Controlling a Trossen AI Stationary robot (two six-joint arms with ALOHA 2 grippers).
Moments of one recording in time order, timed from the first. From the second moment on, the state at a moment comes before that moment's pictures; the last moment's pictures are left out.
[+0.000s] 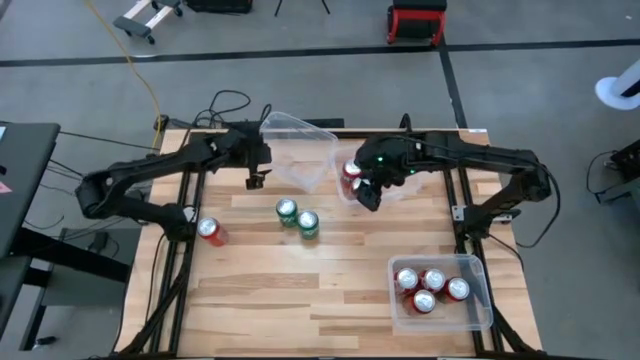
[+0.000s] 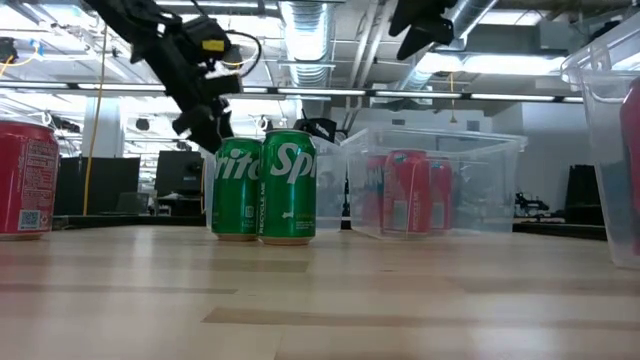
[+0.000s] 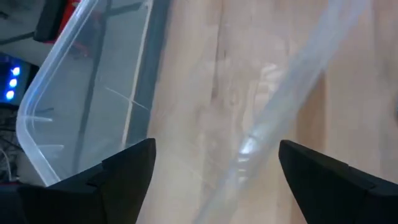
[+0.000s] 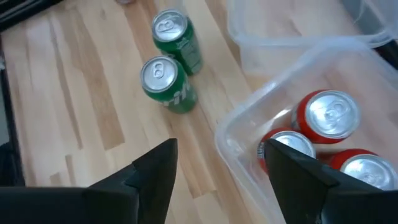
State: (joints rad) left arm 0.60 1.24 0.86 -0.39 -0.08 0.64; right arm -0.12 1.49 1.60 -1.05 0.01 0.32
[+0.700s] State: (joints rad) left arm 0.65 1.31 0.97 -0.80 -0.11 0.38; right arm -0.12 1.49 1.58 -1.06 0.08 0.29
